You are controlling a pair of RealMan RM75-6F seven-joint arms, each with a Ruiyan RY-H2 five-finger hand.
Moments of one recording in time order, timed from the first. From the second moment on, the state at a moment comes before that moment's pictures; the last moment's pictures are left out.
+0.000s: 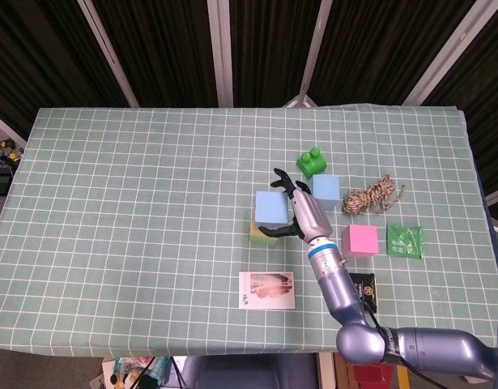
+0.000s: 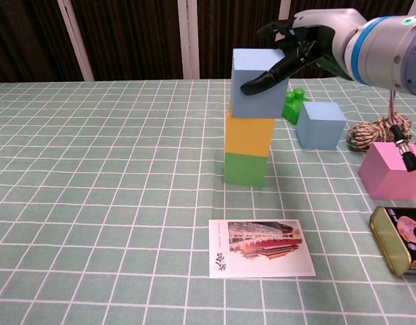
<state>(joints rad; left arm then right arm) 0.04 -1.02 -0.13 -1.81 1.22 1.58 0.15 0.84 -1.48 0.44 -1.94 -0.54 1.22 -0.25</state>
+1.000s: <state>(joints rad) 0.04 -1.03 -0.12 -1.81 1.24 1.58 0.18 0.51 -1.15 0.39 -1.99 -0.87 1.27 0.04</state>
